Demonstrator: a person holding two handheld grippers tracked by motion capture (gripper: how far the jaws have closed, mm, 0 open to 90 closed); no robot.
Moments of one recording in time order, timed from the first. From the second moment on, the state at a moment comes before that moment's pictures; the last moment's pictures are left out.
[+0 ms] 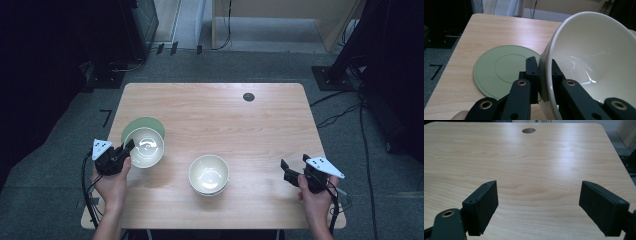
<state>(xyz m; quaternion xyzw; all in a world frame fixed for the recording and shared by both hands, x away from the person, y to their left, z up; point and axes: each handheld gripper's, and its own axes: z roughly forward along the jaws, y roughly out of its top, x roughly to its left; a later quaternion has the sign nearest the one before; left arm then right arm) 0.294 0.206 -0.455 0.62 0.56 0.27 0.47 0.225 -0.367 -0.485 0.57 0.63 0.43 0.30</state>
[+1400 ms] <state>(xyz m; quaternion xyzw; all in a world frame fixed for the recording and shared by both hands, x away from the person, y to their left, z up) 0.339 0.233 -0.465 0.61 0.62 0.25 0.43 0.224 -0.390 -0.525 0.62 0.67 0.30 0.26</state>
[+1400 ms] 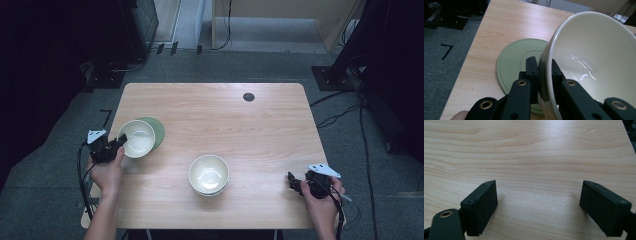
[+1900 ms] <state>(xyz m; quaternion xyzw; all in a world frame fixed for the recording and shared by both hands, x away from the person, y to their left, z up) 0.360 0.237 -0.465 0.61 0.64 0.23 0.41 0.224 -0.390 -0.525 0.62 0.67 0.30 0.26</state>
